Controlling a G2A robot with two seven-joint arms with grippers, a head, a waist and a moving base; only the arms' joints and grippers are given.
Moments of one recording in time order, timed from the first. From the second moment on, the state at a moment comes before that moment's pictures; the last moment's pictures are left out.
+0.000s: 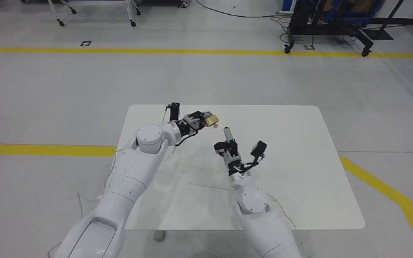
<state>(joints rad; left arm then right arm) 0.79 -1.43 -1.07 -0.91 -0.37 0.11 -0.66 -1.48 -1.58 1.22 -1.42 0.11 -0.32 0.00</state>
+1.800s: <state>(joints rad) 0.66 -1.46 -1.01 -0.67 -0.53 0.35 -0.92 -1.44 -1.54 1.22 -1.44 0.07 -0.32 0.07</state>
